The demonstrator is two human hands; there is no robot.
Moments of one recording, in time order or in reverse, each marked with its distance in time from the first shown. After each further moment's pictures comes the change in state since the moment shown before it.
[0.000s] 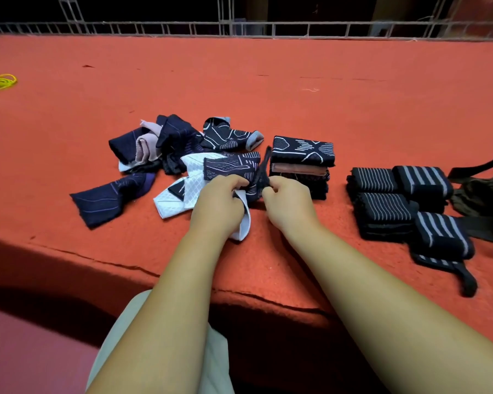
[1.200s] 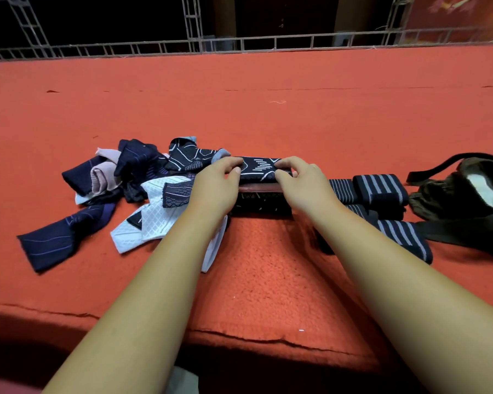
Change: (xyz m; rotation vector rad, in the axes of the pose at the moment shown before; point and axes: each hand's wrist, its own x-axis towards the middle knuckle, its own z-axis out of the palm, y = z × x) left_hand 0.070 0.074 0.031 -0.173 0.008 0.045; right_hand 0.050 0.048 -0.100 0.120 0.080 0.091
